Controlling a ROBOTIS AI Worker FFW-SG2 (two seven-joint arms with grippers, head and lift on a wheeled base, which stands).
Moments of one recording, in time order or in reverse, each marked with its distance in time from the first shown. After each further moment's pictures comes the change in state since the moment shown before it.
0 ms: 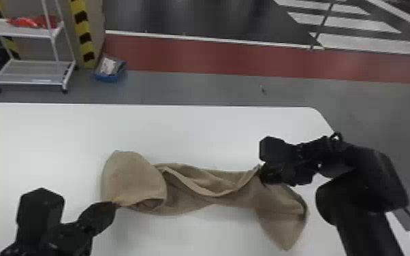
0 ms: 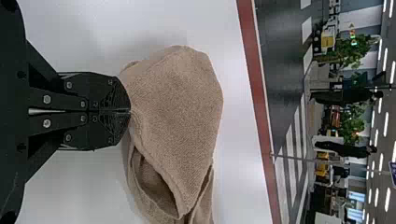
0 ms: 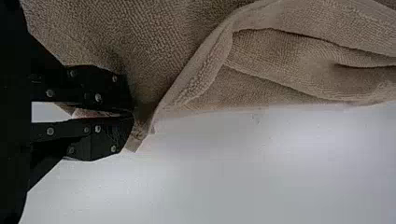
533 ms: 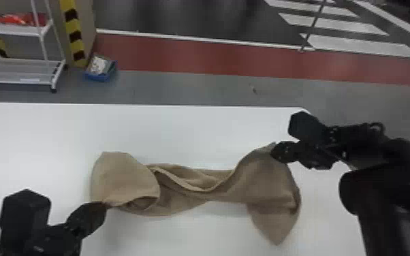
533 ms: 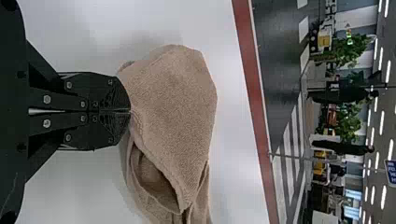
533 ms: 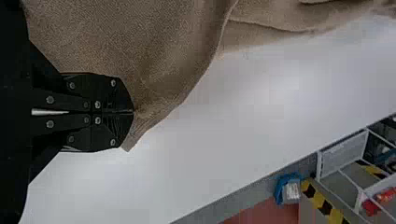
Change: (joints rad) left arm 0.013 0.000 -0.006 -0.028 -0.002 0.003 -0.002; right arm 0.006 -0.012 -0.175 -0.152 -0.159 0.050 0.000
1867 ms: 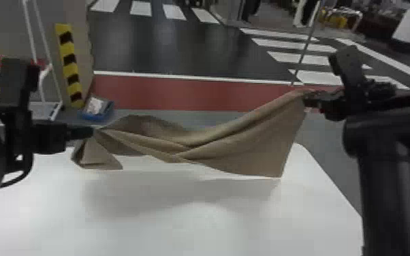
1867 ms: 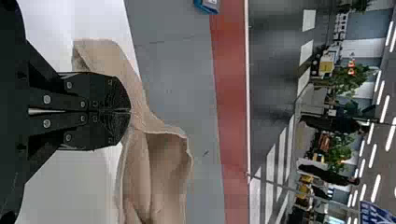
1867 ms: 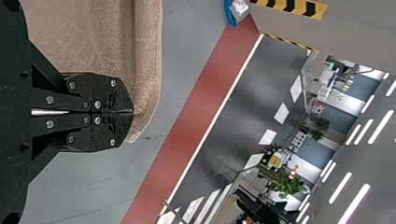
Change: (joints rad) left arm -0.934 0.000 0.068 0.369 0.027 0.609 -0.082; right arm -0.440 0.016 0.009 0.119 -0.182 0.571 -0.458
